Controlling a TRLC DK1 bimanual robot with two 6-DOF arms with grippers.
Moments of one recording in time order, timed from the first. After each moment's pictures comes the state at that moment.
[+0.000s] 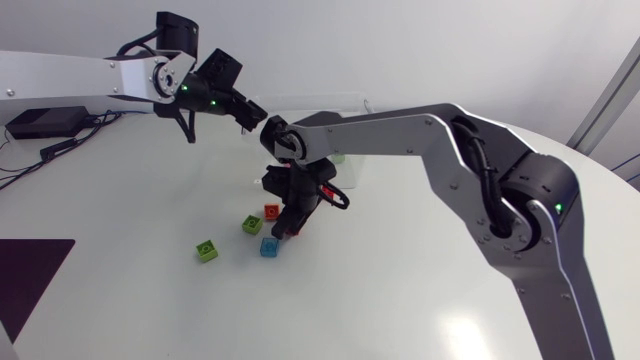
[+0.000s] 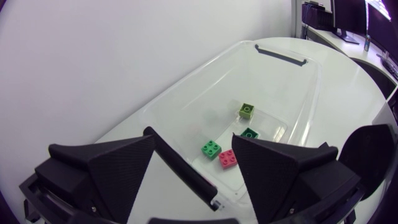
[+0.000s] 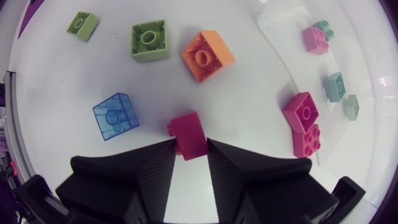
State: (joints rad) left arm -0.18 2.03 1.61 -0.18 0.31 0.48; right arm 0.71 2.40 1.91 -0.89 -0.04 -0.34
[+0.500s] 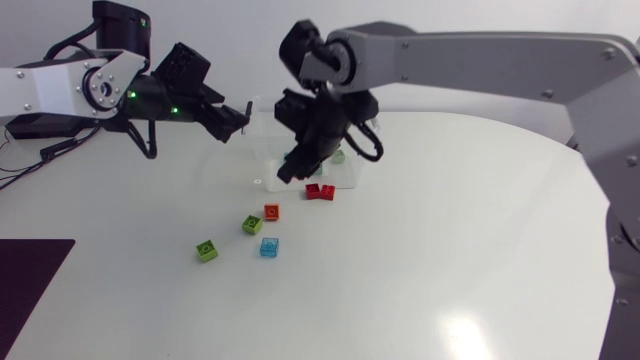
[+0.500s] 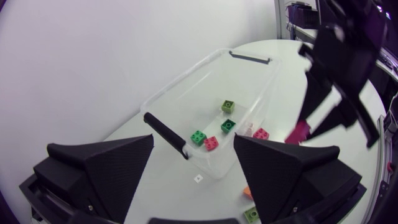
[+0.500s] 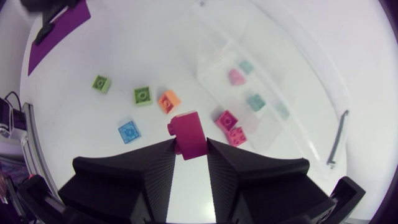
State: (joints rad) left arm -0.16 1.68 1.26 -0.14 0.36 0.53; right arm 0.66 2.09 1.89 -0.90 -0.02 -0.28
